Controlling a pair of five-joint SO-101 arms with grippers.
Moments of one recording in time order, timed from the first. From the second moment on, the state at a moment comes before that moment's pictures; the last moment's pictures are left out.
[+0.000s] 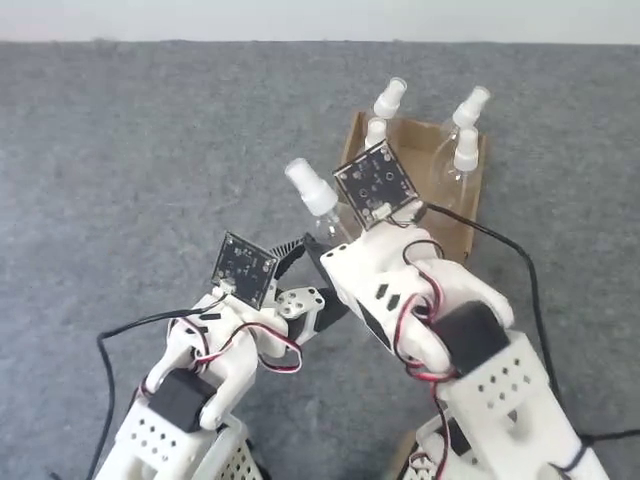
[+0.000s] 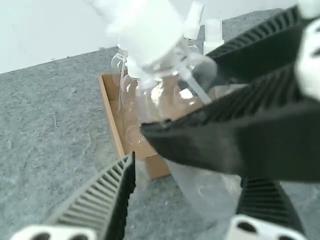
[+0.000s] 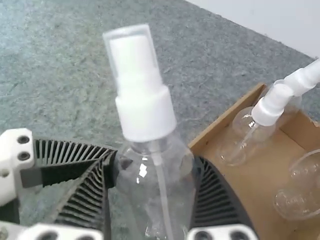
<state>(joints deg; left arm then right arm) 25.0 -85.3 79.8 43.4 7.6 -37.0 -51.7 36.0 59.8 0.7</state>
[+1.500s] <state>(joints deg) 21.6 -85.3 80.4 43.4 7.3 -16.7 -43.7 35.0 54.8 0.7</state>
